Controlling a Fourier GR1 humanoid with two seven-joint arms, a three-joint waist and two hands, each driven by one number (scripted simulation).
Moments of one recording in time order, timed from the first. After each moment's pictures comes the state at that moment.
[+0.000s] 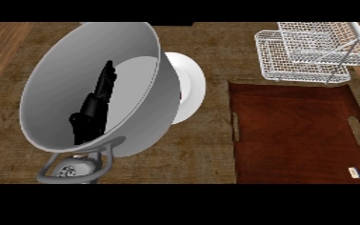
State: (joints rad) left arm -0.15 0.01 -0.07 -1.55 -0.18 0.16 0.04; right arm -1.04 -0.44 -0.31 -1.15 1.21 0.45 0.48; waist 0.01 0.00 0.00
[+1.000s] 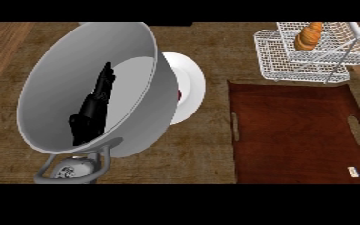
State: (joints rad) left arm -0.14 0.02 -0.07 -1.55 -0.17 0.16 0.03; right arm -1.09 -0.51 -0.62 -0.80 0.97 0.09 0.39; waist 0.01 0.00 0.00
